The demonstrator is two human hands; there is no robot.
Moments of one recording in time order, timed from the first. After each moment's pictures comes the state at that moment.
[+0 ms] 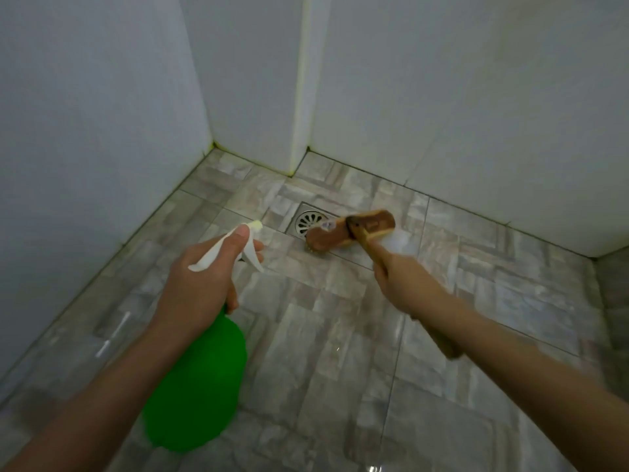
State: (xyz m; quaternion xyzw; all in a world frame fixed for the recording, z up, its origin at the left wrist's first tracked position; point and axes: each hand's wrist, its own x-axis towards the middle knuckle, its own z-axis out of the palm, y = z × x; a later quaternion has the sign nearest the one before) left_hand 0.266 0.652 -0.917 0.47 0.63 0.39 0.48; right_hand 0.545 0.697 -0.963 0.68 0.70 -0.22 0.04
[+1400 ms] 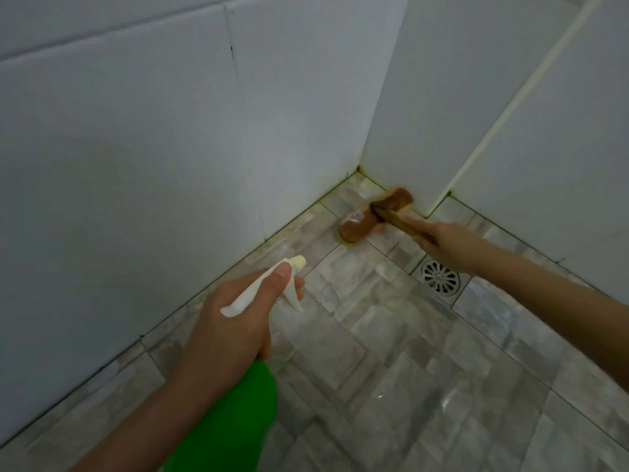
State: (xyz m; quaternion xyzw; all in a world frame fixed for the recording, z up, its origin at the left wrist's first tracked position) left_hand 0.159 0.595 -0.912 0.36 0.67 0.48 0.43; right_hand 0.412 0.856 -0.967 0.43 0.89 -0.13 0.10
